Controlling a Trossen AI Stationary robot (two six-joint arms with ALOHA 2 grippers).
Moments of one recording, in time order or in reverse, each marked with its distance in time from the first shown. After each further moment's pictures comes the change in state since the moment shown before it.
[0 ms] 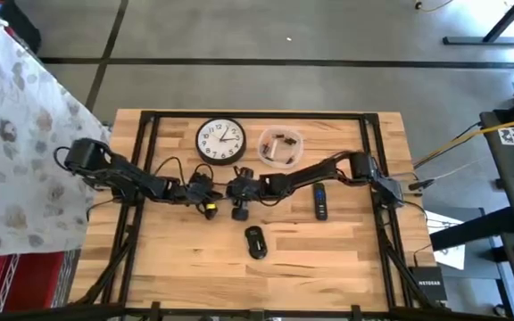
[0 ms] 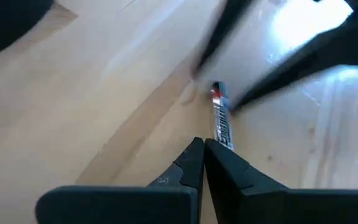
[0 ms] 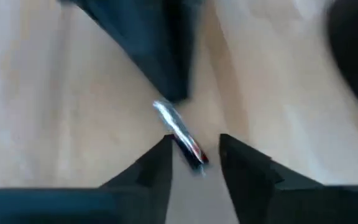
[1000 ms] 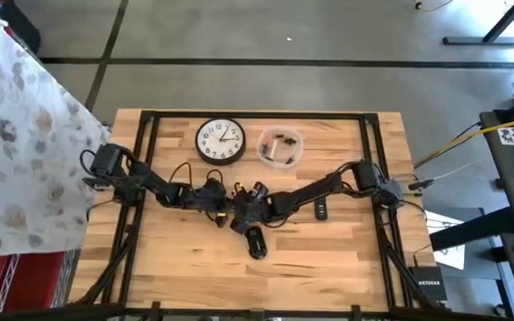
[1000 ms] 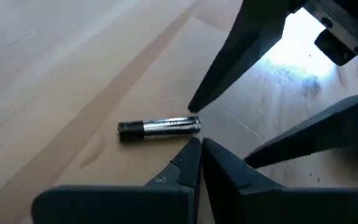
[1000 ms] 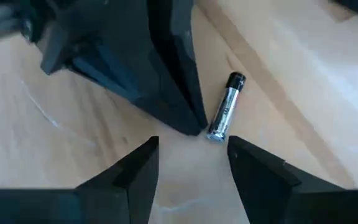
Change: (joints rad) left arm -0.030 0.206 0.113 0.221 0.040 0.076; right arm 0.180 0.013 -0.019 -0.082 0.255 0.500
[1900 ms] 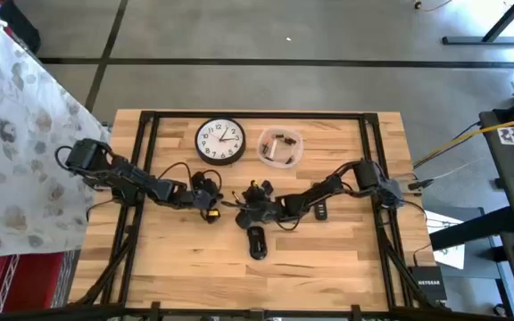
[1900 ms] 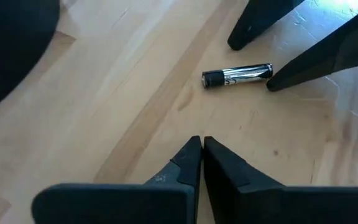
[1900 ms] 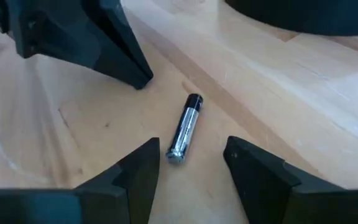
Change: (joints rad) left arm 0.007 -0.242 0.000 -0.463 -0.188 0.042; right arm -0.031 0.042 -0.242 0.532 0.102 0.031
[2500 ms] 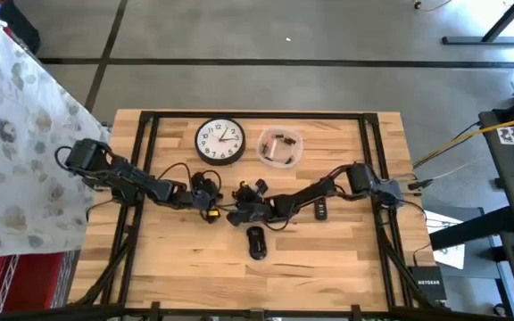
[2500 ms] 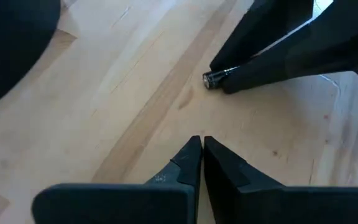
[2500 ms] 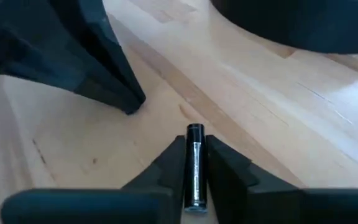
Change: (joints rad) left arm -0.005 0.000 0.000 -0.007 0.001 -0.017; right arm 0.033 0.067 0.147 -0.208 0.034 0.043
